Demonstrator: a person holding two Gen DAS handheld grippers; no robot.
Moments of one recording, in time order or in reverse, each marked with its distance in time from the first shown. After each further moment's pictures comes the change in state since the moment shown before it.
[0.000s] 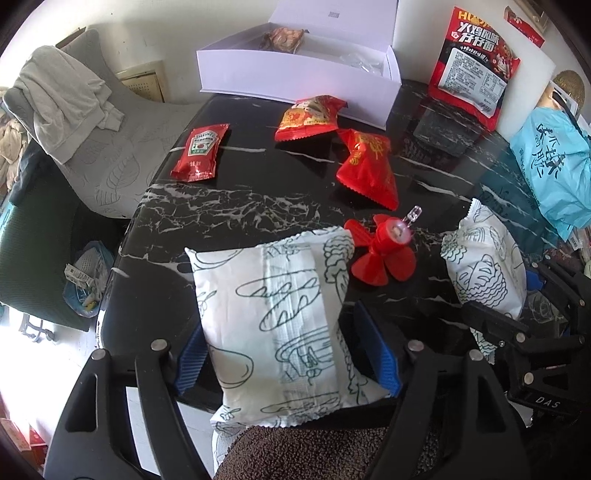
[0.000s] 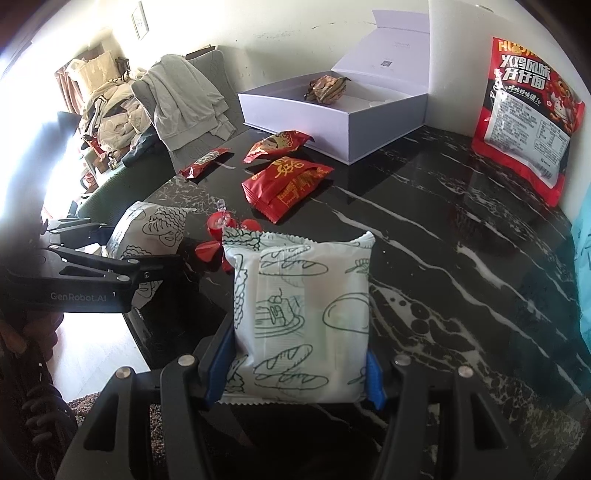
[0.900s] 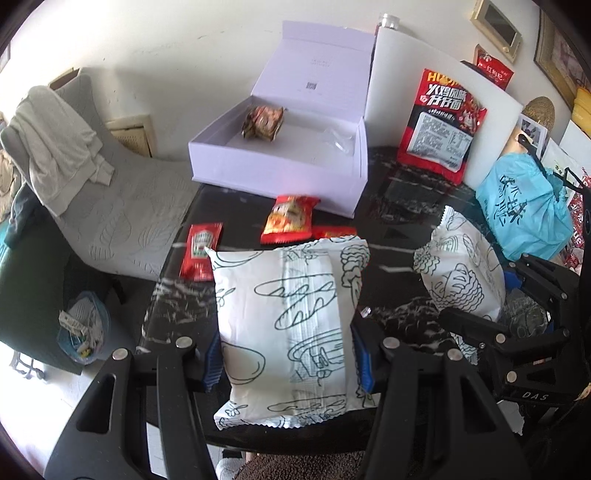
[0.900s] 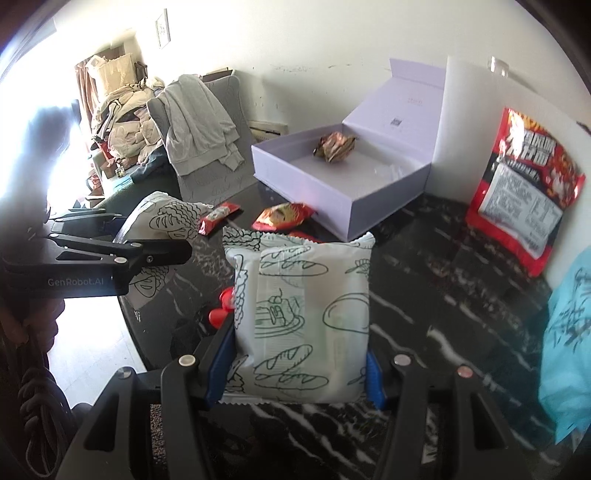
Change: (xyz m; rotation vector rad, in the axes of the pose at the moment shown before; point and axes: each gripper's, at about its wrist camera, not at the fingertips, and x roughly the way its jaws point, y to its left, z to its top) left arm -0.057 0.003 0.047 0.048 -0.186 -0.082; right arm -0.040 0.008 0.051 -0.094 -0.113 -0.035
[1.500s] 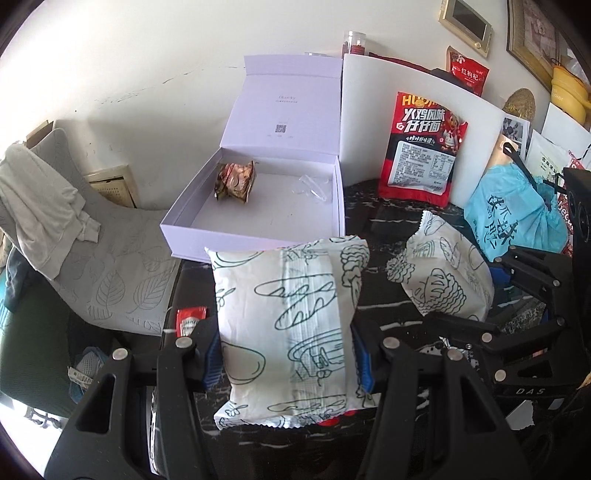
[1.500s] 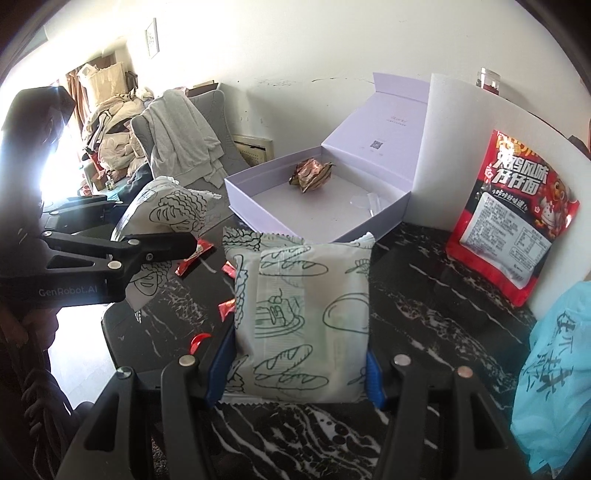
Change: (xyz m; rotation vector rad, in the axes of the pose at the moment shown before) left arm 0.004 -0.023 0.062 0.126 -0.081 -0.022; right arm 0.000 -0.031 0.043 0.023 -0.019 -0.022
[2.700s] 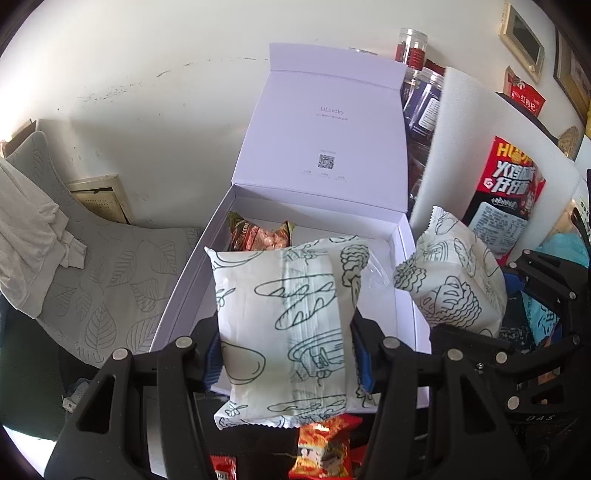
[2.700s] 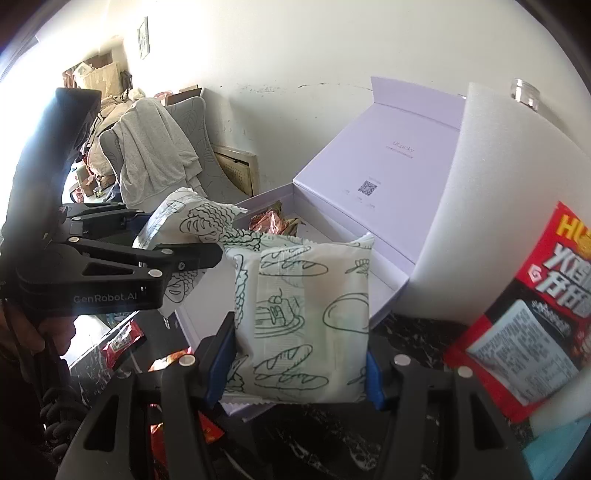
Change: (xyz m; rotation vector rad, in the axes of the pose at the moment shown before) left arm 0.125 0.059 0.113 -0.051 0.024 0.006; right arm 0.103 -0.061 0.111 -0.035 -0.009 0.002
